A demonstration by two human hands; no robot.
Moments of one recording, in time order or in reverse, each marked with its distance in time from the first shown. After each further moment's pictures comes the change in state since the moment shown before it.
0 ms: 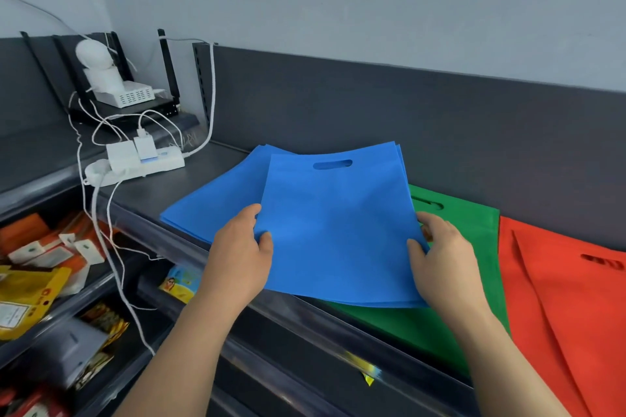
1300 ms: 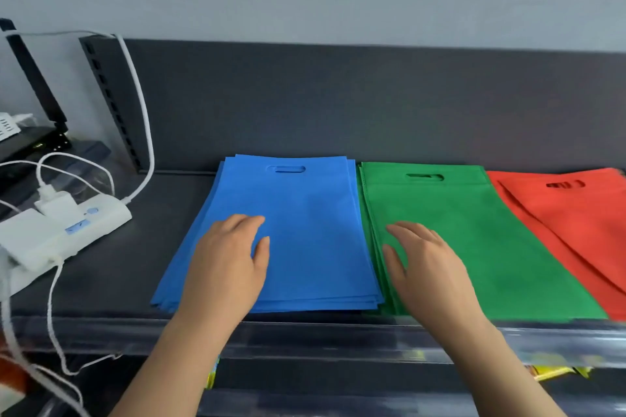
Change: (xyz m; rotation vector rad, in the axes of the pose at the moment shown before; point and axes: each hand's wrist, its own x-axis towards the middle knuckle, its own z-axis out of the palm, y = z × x) left_hand 0.132 -0.096 -0.033 0.122 -0.193 0.574; right_hand -0.029 -0.107 0.099 -0.433 0.145 0.067
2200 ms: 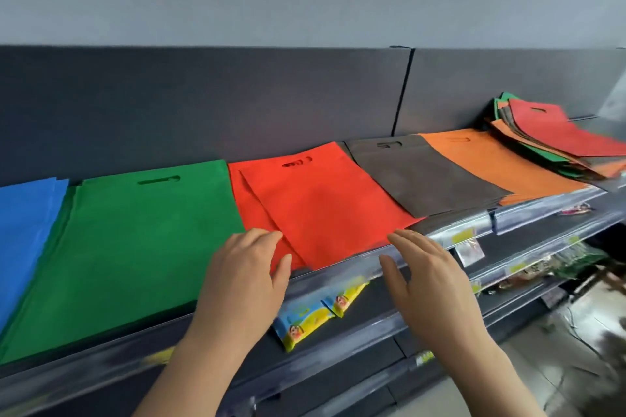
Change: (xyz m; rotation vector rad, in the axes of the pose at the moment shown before) left_hand -0.066 0.361 0.138 -0.197 -0.170 0.437; right_hand -0.143 0.307 -0.180 -0.192 0.221 0.329
